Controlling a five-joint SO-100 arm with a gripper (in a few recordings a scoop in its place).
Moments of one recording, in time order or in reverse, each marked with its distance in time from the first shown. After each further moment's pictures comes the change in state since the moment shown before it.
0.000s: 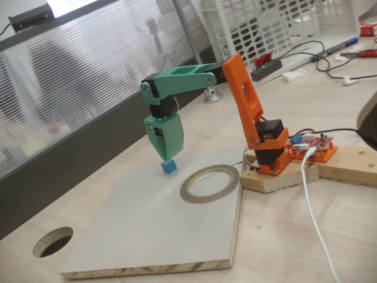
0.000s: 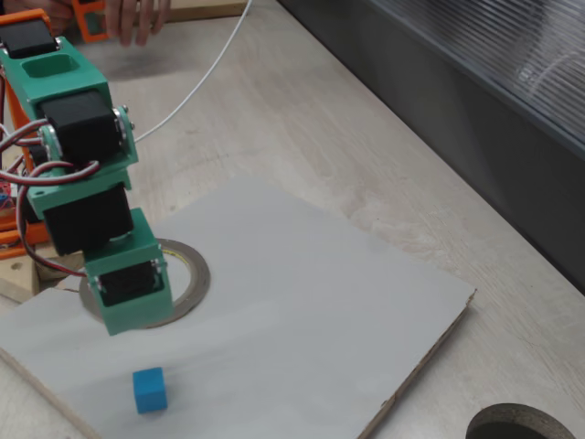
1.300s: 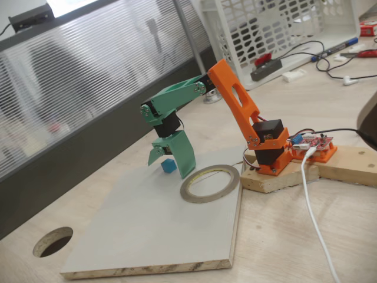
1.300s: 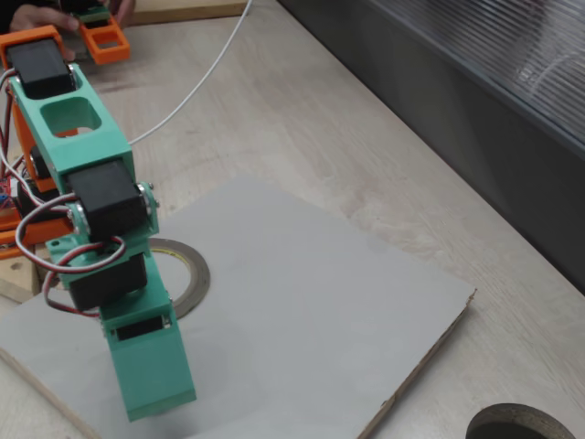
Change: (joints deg) arm 0.0 -12.8 0.0 5.3 0.3
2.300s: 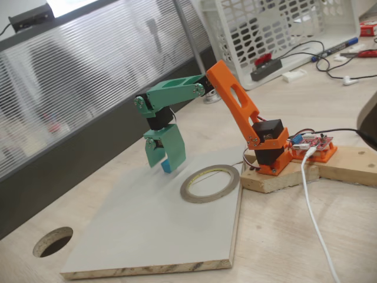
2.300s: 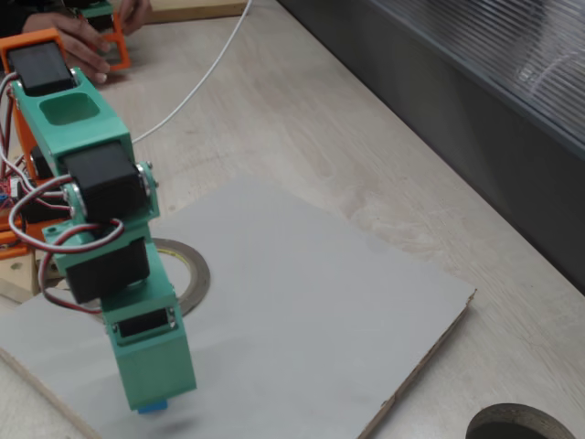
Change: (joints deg) arm 0.0 -1.4 -10.2 0.6 -0.2
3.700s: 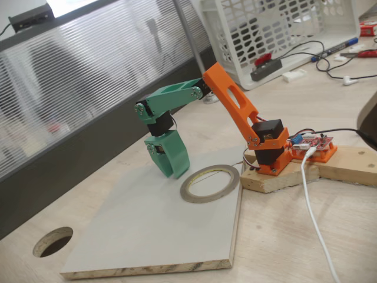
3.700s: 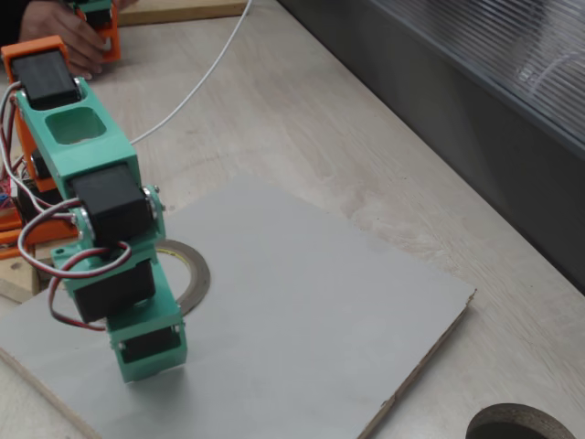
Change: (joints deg) arm 0.0 -4.0 -0.6 0.0 -0.1
